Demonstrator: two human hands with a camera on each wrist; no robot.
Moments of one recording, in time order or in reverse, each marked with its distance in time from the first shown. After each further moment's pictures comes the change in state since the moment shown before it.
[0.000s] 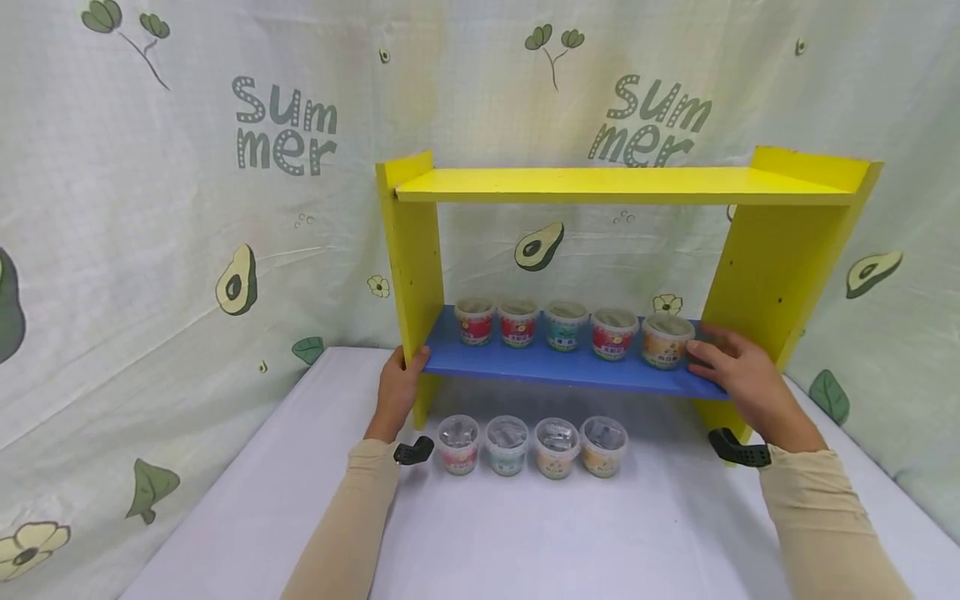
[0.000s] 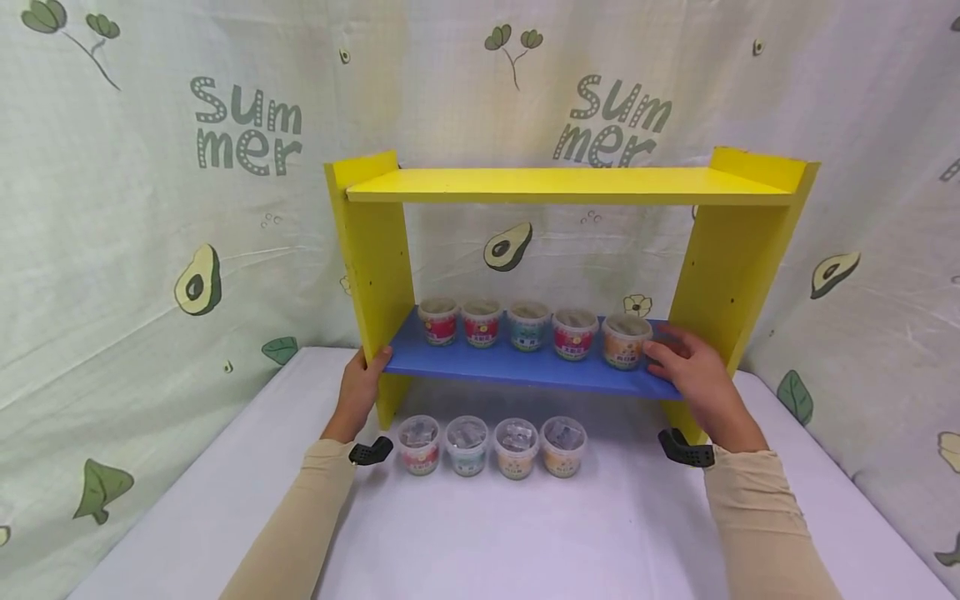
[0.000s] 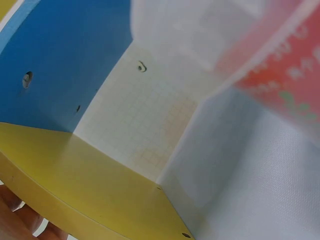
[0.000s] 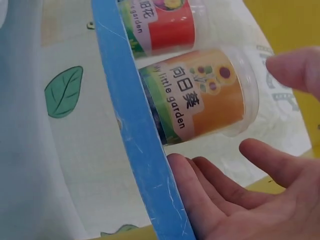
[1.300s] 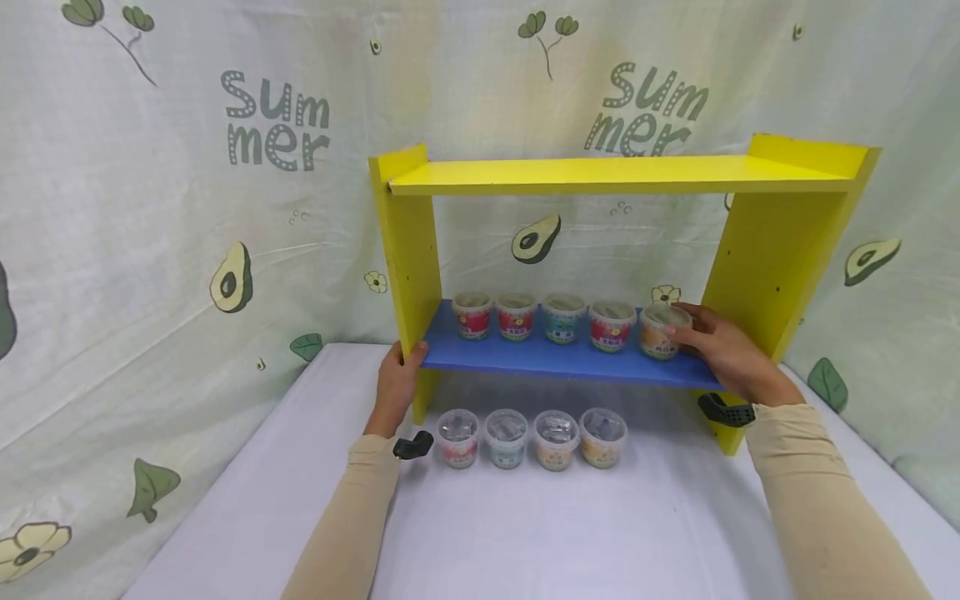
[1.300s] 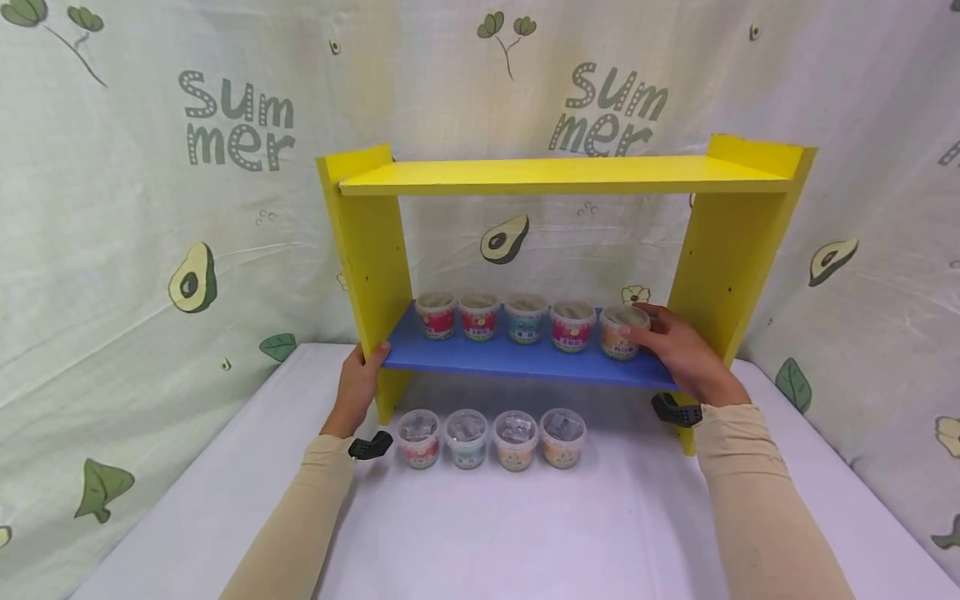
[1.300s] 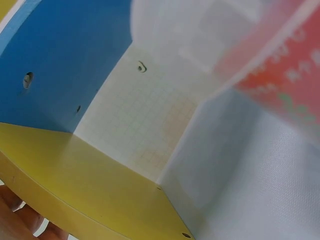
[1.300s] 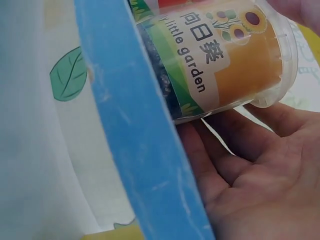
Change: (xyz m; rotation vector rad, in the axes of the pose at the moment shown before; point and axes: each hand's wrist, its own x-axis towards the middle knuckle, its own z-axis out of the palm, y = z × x) left_hand 0.003 0.000 0.000 -0.007 -0.019 -0.028; right_hand 0.039 0.004 -0.002 0.030 -0.157 -0.019
